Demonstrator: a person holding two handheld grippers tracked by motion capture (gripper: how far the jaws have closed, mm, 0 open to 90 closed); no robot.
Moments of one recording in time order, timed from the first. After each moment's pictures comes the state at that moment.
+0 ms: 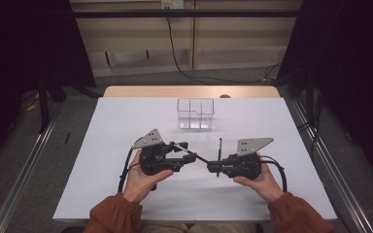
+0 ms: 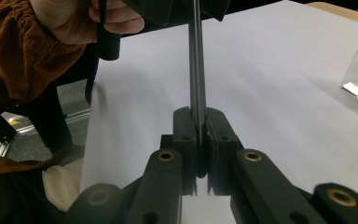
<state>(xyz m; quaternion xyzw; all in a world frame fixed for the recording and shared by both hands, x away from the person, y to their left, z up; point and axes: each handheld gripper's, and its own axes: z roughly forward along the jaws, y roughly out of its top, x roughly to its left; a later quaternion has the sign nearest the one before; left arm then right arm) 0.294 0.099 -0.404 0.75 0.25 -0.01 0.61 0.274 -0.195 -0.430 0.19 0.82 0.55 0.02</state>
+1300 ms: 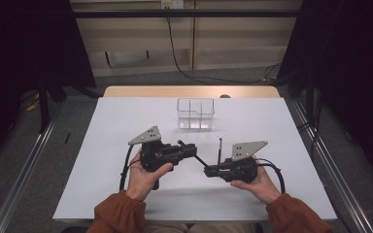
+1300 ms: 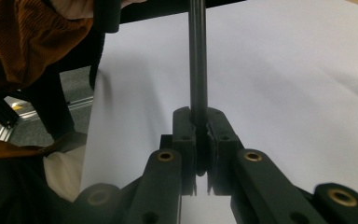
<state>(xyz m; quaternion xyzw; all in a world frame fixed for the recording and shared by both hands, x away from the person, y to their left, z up) 0.295 0.095 -0.391 0.73 0.24 -0.05 0.64 0.271 -0.186 -0.438 0.17 0.83 0.53 0.02</state>
